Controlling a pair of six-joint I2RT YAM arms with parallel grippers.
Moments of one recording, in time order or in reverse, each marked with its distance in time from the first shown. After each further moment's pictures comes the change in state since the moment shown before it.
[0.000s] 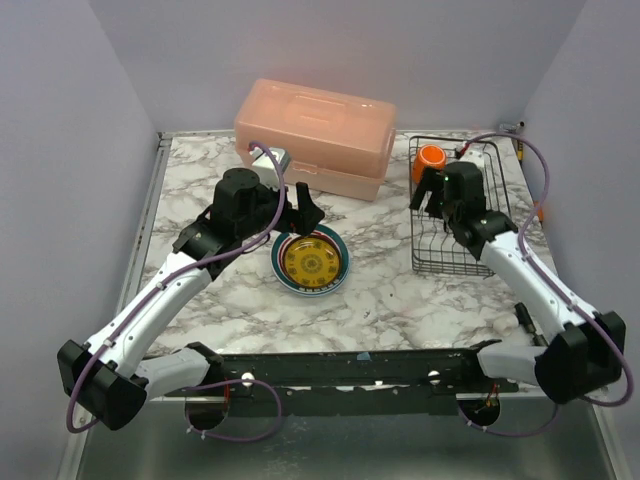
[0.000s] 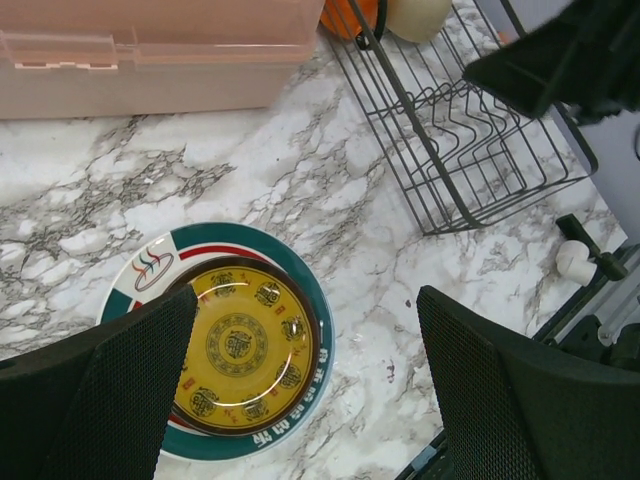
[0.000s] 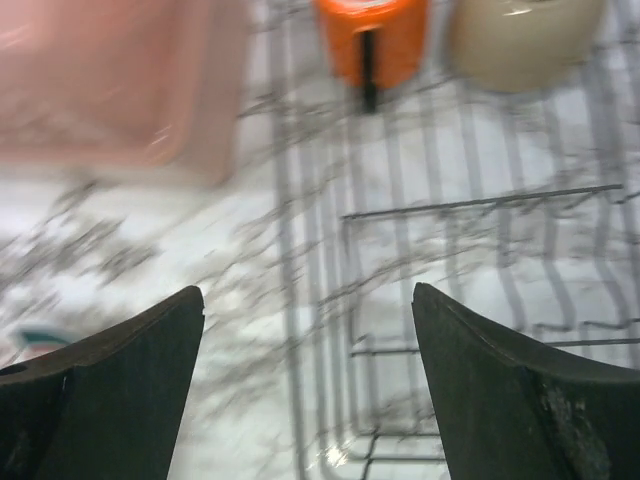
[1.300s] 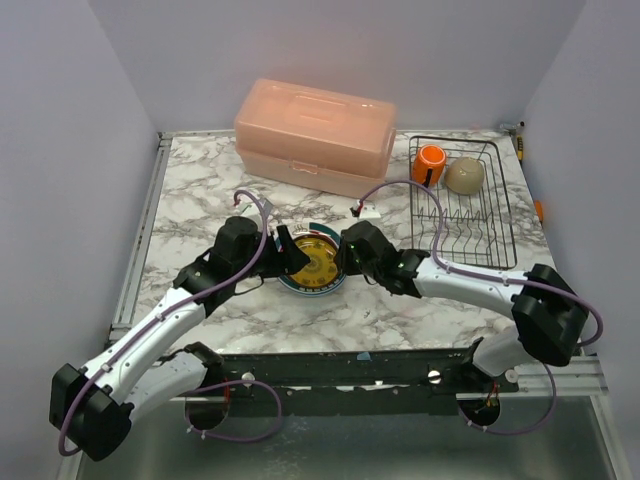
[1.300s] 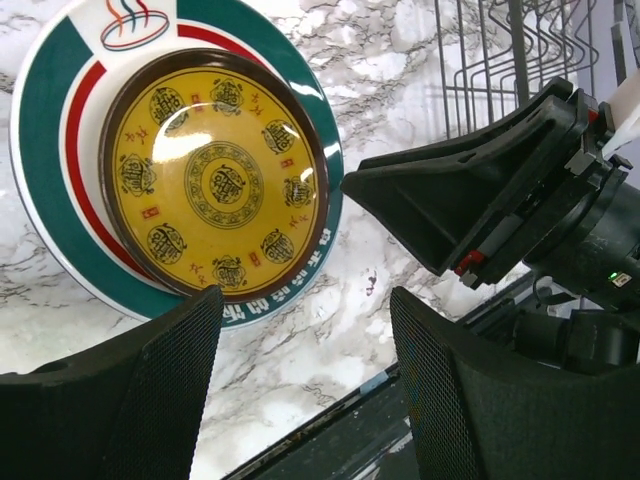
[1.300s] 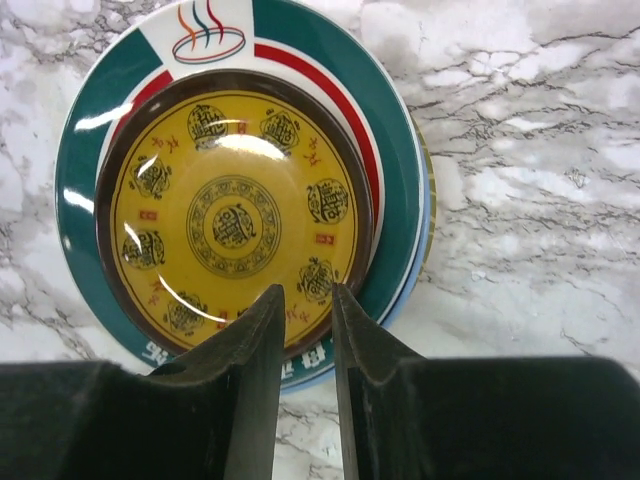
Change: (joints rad) left arm -0.013 -0.188 -0.389 0.005 -0.011 -0.327; right arm 0.651 0.156 -0.179 0.248 -0.021 0.248
